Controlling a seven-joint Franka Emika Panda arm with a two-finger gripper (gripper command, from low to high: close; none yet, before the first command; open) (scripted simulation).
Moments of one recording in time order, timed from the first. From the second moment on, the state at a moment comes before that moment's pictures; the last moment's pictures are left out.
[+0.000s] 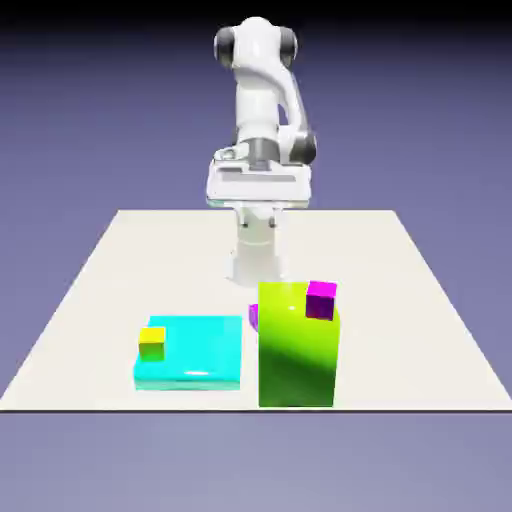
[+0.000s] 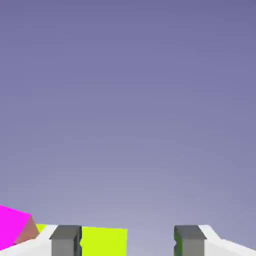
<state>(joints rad) 0.02 -0.53 0.02 -2.81 0.02 2.99 0.76</state>
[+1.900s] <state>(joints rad) 0.06 -0.06 0.52 -2.57 -0.46 1.85 0.94</state>
